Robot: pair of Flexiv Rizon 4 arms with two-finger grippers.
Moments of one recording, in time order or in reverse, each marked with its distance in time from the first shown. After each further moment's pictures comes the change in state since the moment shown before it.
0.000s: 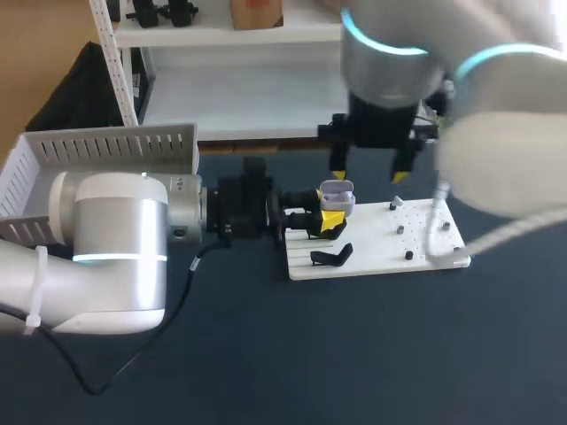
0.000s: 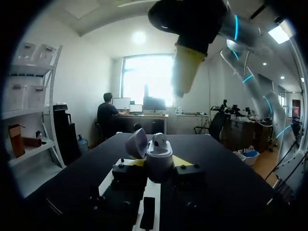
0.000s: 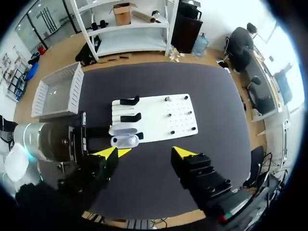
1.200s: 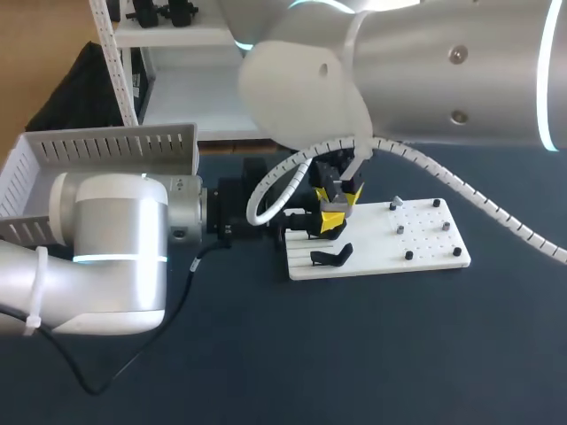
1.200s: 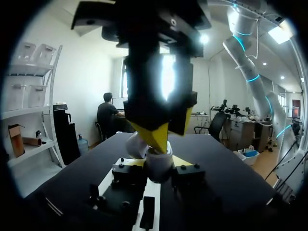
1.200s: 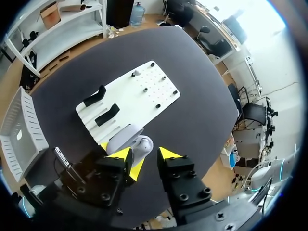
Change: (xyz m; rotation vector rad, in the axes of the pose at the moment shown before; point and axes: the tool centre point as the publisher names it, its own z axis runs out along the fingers) left arm 0.001 0.000 0.000 0.000 0.001 -0.001; right arm 0.006 0.034 0.053 0.406 0.204 0.484
